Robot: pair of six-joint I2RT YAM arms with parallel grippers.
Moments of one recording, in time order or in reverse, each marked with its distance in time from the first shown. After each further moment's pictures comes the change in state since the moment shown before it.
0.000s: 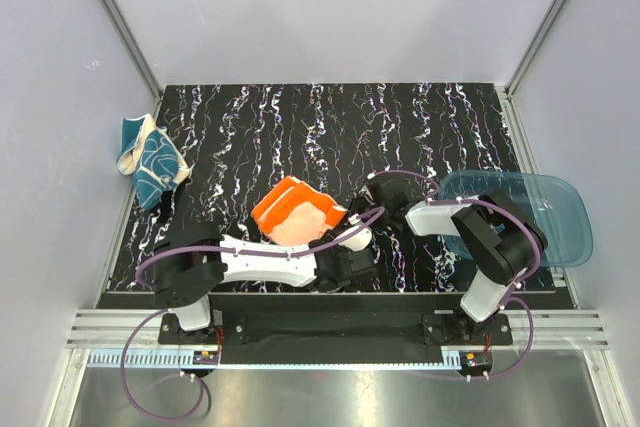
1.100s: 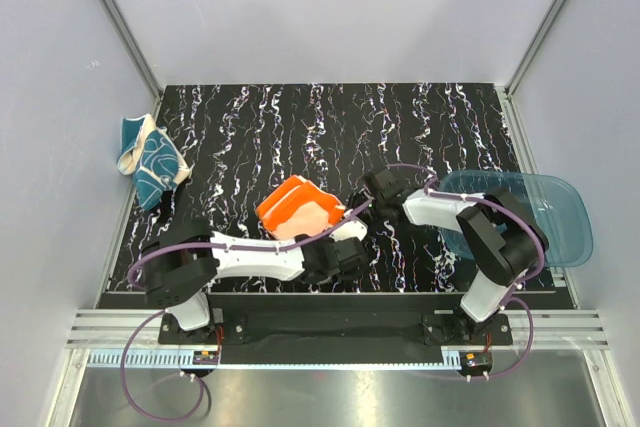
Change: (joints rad) left arm 0.069 -0.035 -0.111 0.195 0.112 0.122; right arm -0.002 -0.008 0.117 -0.267 0.021 -0.066
